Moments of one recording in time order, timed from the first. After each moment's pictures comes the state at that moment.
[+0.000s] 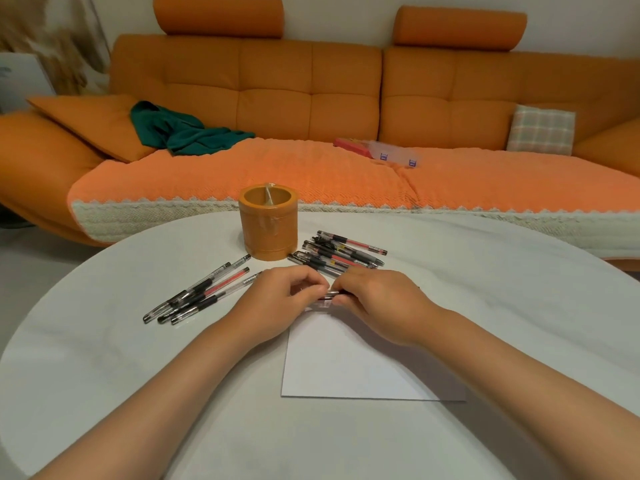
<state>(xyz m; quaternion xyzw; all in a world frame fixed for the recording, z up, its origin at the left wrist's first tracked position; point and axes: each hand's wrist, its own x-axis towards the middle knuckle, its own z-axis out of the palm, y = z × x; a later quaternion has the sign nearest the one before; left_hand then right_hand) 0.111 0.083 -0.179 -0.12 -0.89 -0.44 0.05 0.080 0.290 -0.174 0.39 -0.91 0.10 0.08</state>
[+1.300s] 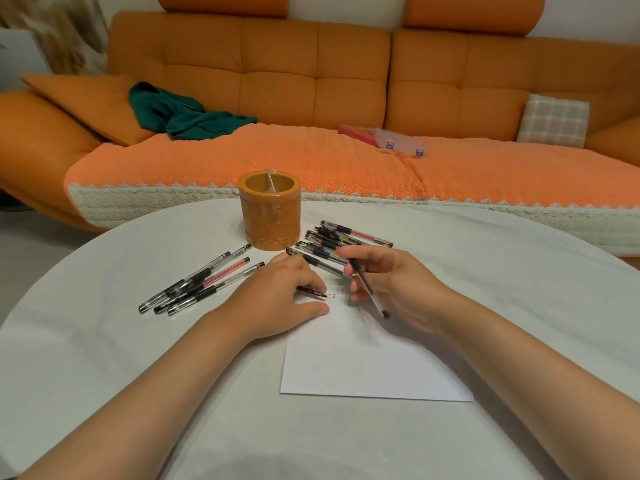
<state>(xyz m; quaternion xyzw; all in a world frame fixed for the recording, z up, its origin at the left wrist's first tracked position) 0.095 0.068 -0.195 -0.19 -0.95 -0.24 0.06 0.067 0.294 -0.176 0.15 -0.68 0.69 -0.20</state>
